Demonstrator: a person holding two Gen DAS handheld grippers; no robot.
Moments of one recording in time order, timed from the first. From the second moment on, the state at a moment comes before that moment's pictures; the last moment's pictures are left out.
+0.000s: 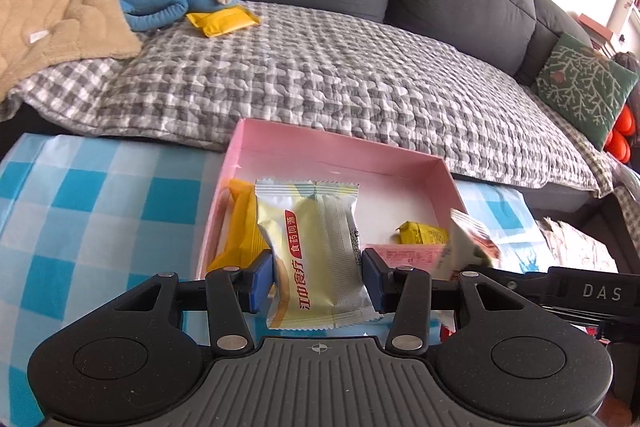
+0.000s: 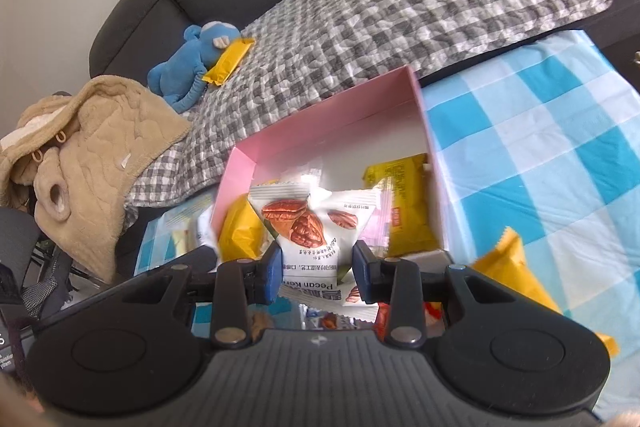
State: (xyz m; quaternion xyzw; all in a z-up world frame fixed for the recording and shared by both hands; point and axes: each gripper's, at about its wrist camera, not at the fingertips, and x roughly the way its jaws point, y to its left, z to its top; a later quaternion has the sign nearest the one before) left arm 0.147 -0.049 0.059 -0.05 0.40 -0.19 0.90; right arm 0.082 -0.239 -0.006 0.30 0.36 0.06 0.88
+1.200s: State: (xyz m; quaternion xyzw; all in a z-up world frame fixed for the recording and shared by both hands) left arm 0.175 -0.021 0.058 -0.09 0.41 -0.16 0.90; right arm 0.093 -0.247 0.024 0.31 0.29 0.01 0.90
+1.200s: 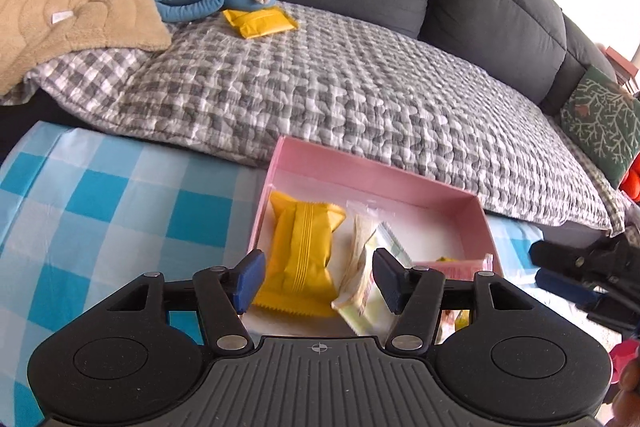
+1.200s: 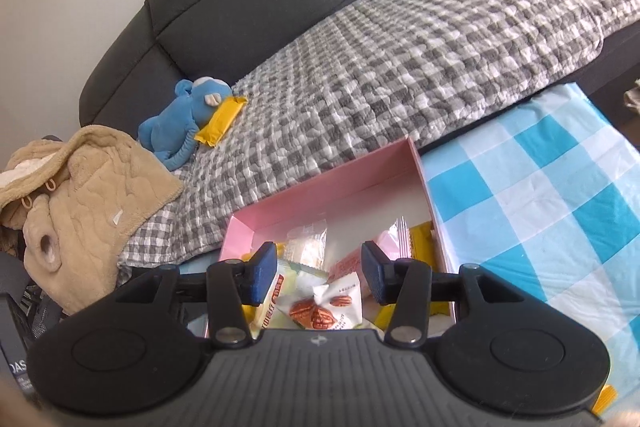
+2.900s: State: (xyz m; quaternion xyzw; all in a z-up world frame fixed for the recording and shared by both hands) left arm 0.078 -0.077 0.025 0.11 0.44 -0.29 0.85; right arm 0.057 -0.262 -0.025 0.07 0.50 -0.04 0.86
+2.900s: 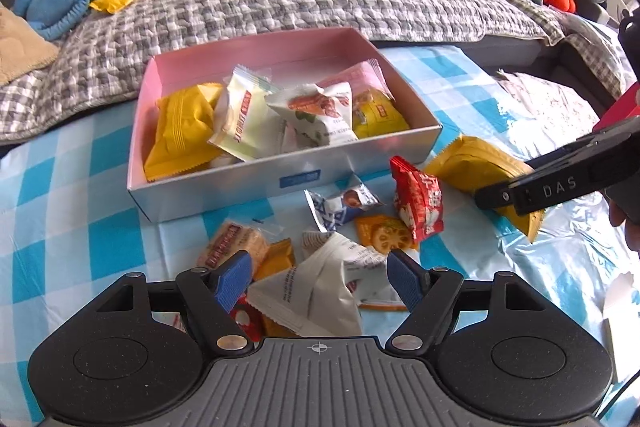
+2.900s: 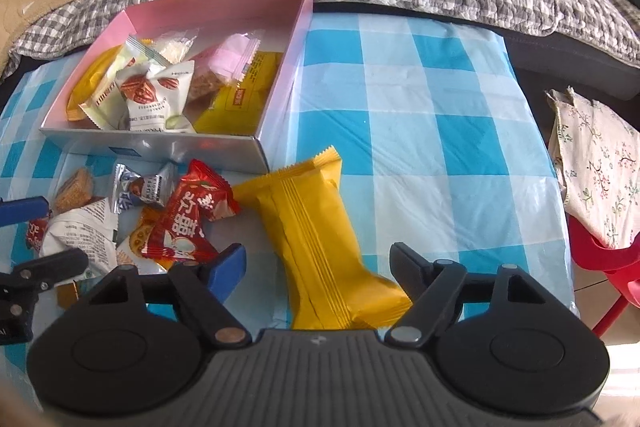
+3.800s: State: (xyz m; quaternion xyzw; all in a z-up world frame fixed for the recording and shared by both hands) left arm 0.066 -0.101 0.005 0.18 0.44 -0.25 0.85; right arm 0.046 -0.268 -0.031 0.08 0.49 -0.01 0.87
